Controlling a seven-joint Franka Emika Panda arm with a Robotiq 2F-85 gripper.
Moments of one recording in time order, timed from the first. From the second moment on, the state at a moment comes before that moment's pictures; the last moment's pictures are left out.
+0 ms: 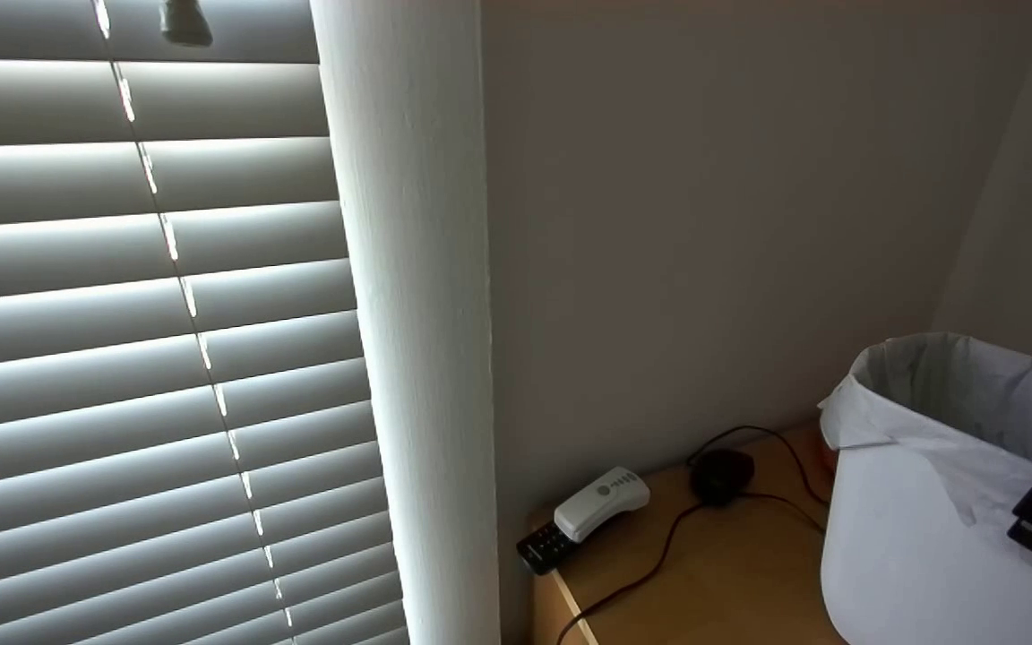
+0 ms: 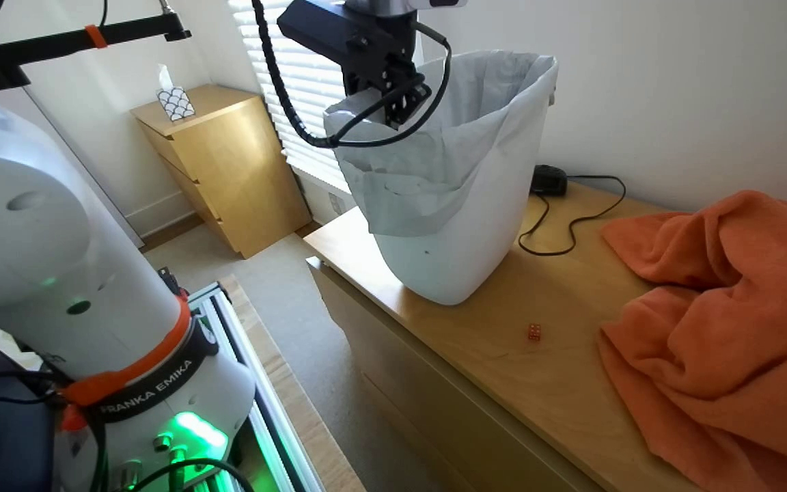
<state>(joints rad) 0.16 -0.48 -0.21 -2.67 0.34 2.22 -0.48</state>
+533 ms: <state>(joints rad) 0.11 -0.48 -0.34 -2.64 0.47 2.09 -0.67</state>
